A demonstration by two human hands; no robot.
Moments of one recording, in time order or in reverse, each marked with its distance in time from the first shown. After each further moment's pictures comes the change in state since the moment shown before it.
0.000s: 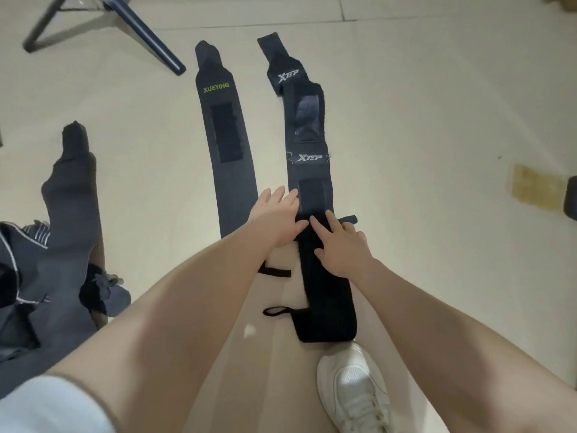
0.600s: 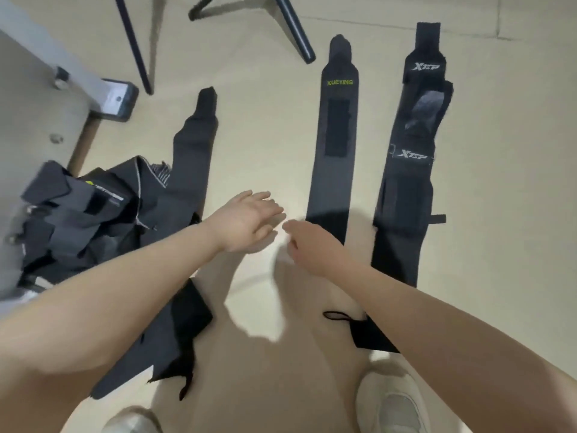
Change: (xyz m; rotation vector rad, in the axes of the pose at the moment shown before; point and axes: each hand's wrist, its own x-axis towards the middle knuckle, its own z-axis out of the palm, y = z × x) left_hand -0.151 -0.133 0.036 -0.329 0.052 -0.142; right_hand 0.012 -0.158 -0.020 0.217 -0.067 -0.518
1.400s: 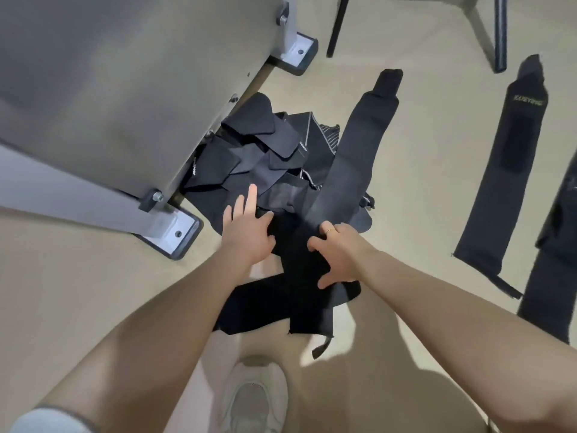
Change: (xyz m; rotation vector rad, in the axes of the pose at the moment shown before) left_hand -0.212 -0.167 0.127 -0.194 0.085 -0.677; right_hand 0.060 -0.201 0.140 -0.795 -0.279 -0.306
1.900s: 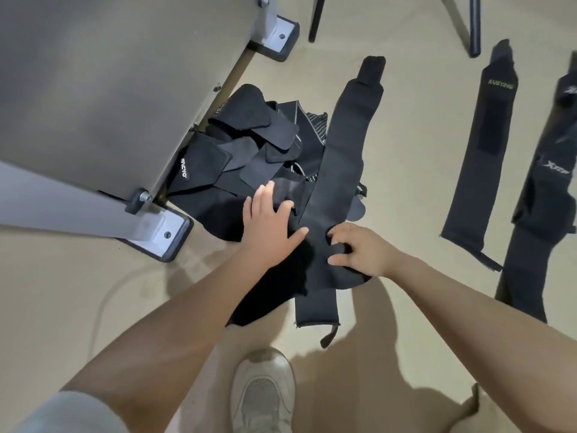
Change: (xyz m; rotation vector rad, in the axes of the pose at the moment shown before) left_hand -0.008 0.024 0.007 -0.265 0.205 0.217; right_hand -0.030 0.013 0.020 0.692 0.127 0.171
